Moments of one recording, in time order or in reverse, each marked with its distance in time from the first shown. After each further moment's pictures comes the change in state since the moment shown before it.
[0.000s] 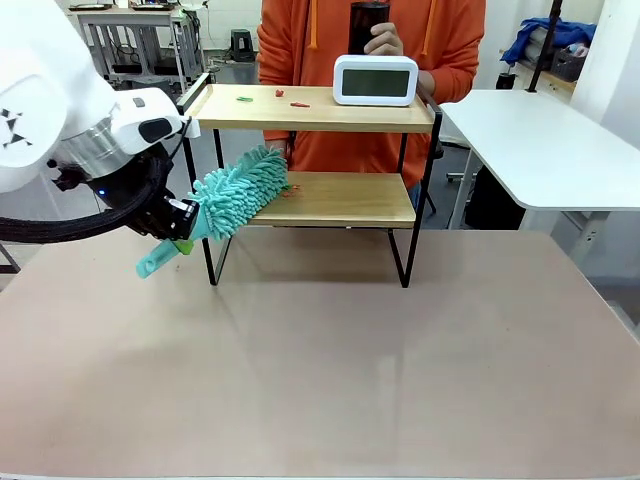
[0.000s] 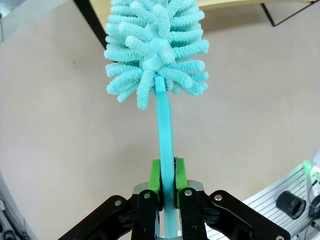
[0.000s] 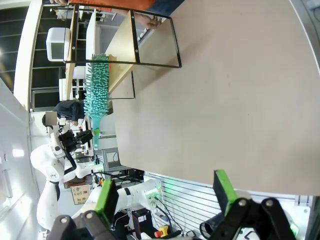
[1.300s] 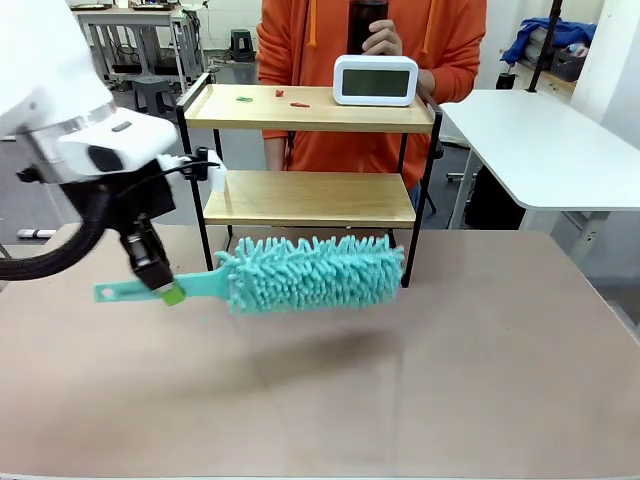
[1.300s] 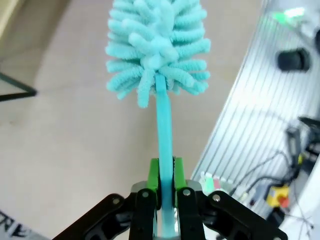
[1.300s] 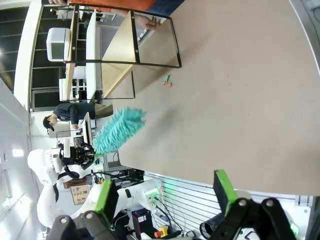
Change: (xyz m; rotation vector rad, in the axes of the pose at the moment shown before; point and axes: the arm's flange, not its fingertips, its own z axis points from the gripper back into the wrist) left arm -0.043 -0.023 0.024 -0.266 0.207 -0.792; right arm 0.000 0.000 0.000 0.000 0.000 0.000
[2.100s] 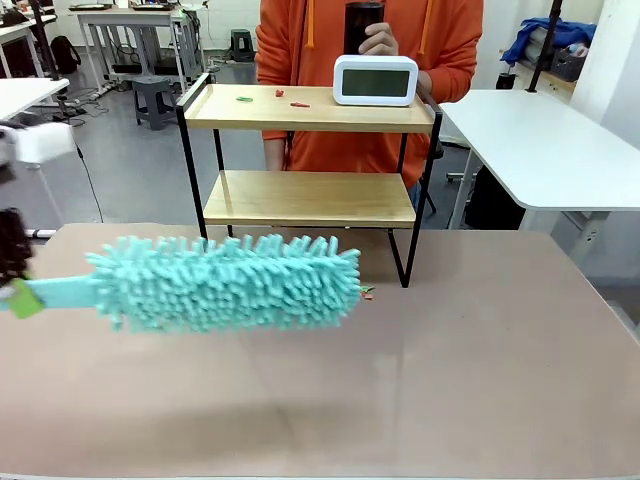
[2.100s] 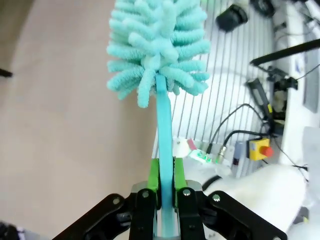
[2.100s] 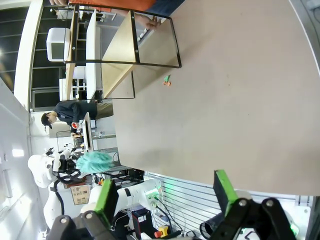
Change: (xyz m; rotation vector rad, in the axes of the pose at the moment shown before) left arm -0.145 0.007 0.080 -0.194 -0.121 -0.125; right arm 0.000 0.000 0.000 0.000 0.001 0.000
